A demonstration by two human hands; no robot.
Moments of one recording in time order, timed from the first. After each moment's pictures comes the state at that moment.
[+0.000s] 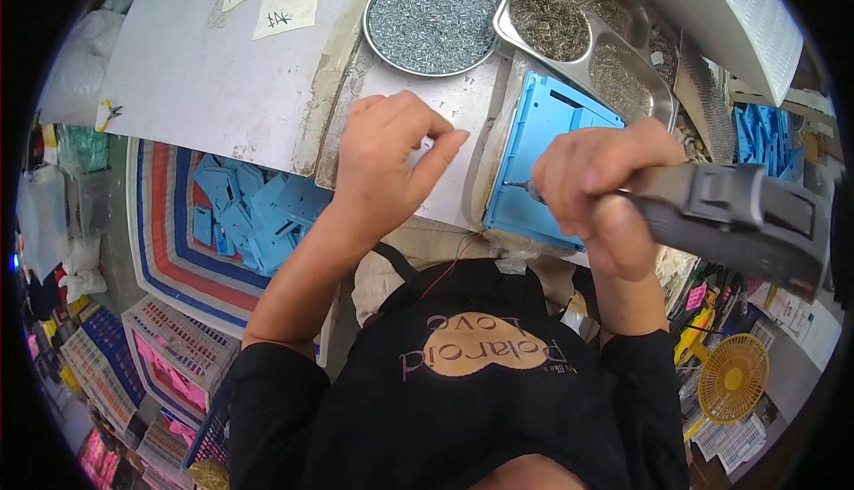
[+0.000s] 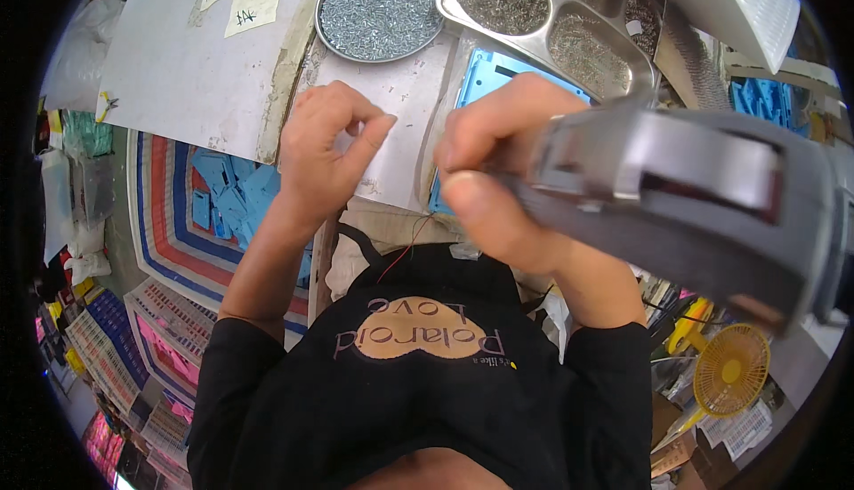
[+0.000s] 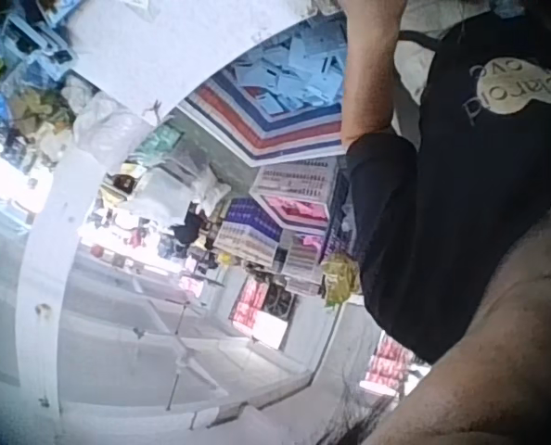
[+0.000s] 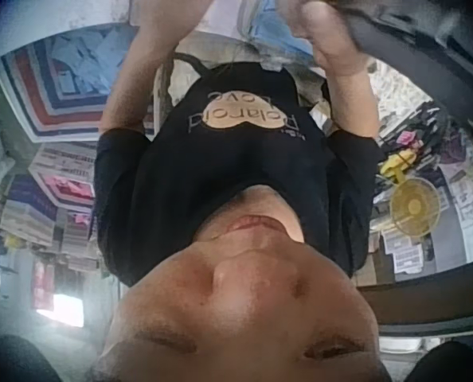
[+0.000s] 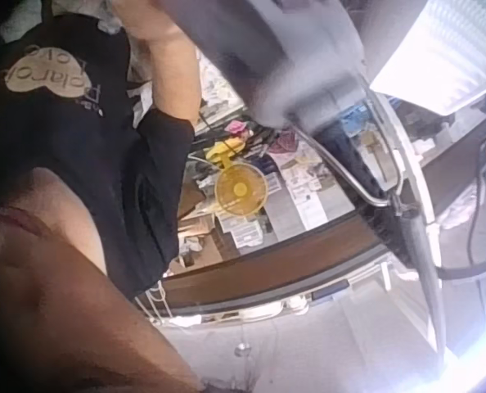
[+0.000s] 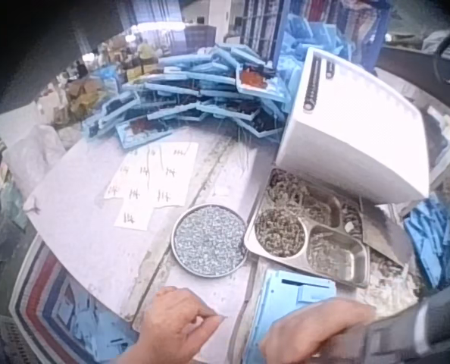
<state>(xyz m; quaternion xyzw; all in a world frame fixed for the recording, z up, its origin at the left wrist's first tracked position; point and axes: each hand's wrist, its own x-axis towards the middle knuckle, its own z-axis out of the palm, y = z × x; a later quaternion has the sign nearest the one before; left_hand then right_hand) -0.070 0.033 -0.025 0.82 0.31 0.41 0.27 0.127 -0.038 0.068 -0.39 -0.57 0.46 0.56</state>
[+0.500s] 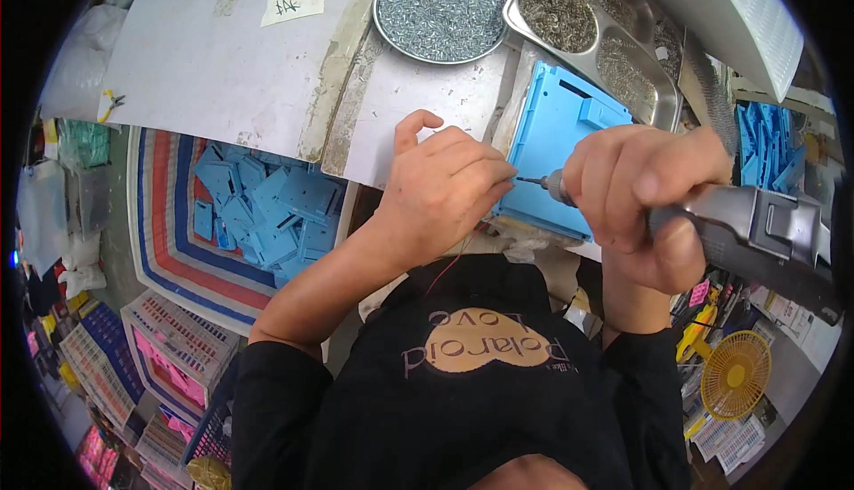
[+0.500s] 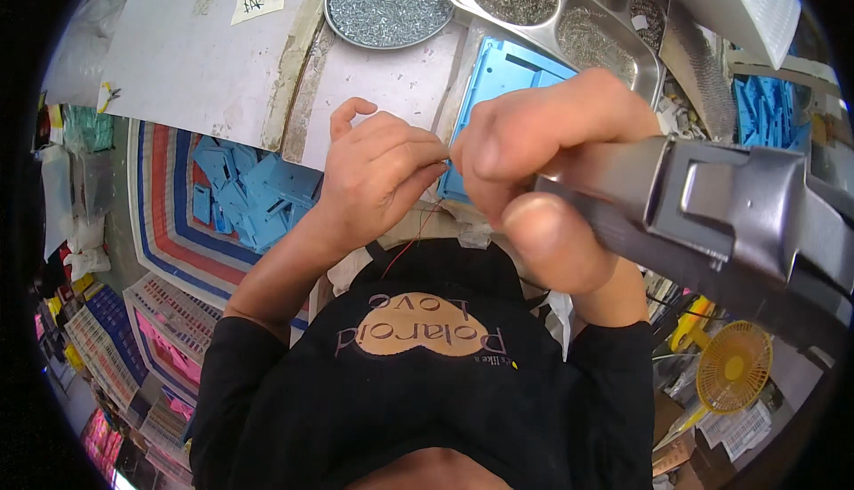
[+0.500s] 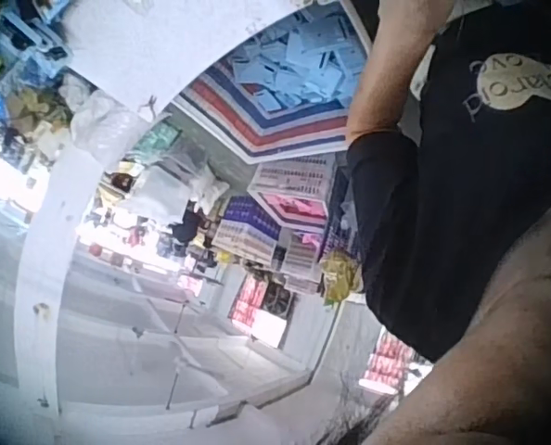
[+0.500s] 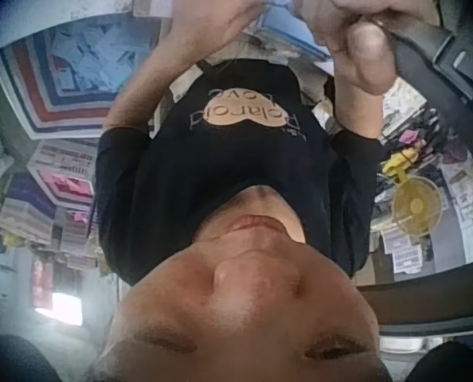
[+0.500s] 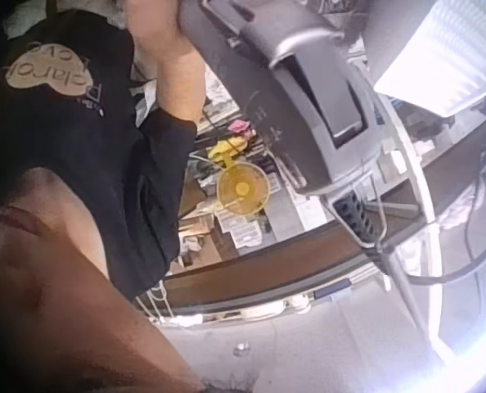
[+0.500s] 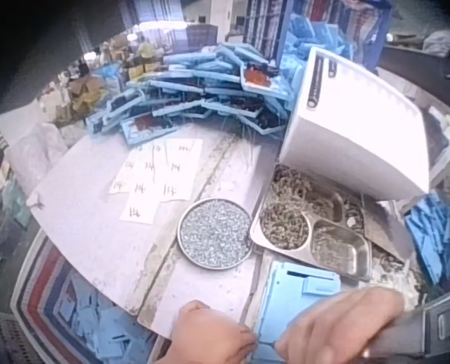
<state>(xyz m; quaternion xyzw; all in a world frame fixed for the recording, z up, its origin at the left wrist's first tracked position) -0.062 -0.007 -0.018 0.85 0.26 0.38 0.26 0.128 -0.039 0.073 -0.27 -0.54 0.52 0.60</state>
